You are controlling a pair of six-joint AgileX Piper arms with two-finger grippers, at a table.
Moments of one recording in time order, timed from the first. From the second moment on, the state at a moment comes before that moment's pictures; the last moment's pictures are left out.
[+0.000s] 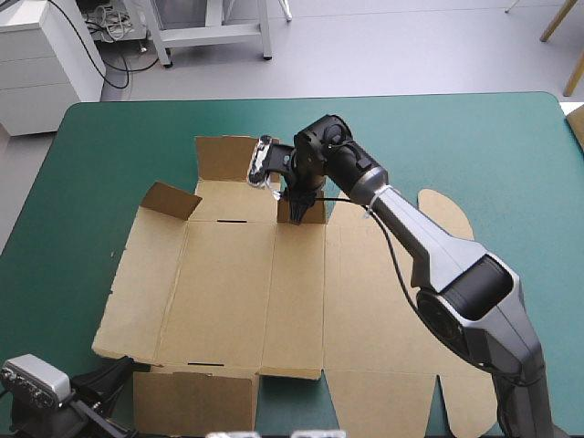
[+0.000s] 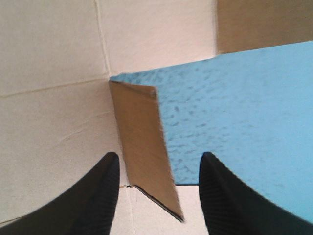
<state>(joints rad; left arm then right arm) -0.34 0.04 -0.51 -0.19 0.98 0.05 0.65 2.11 -2.16 -0.09 1.19 -0.73</state>
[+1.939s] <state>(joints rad) -0.34 0.04 -0.51 -0.19 0.98 0.05 0.56 0.32 -0.51 -0.09 0.88 0.05</state>
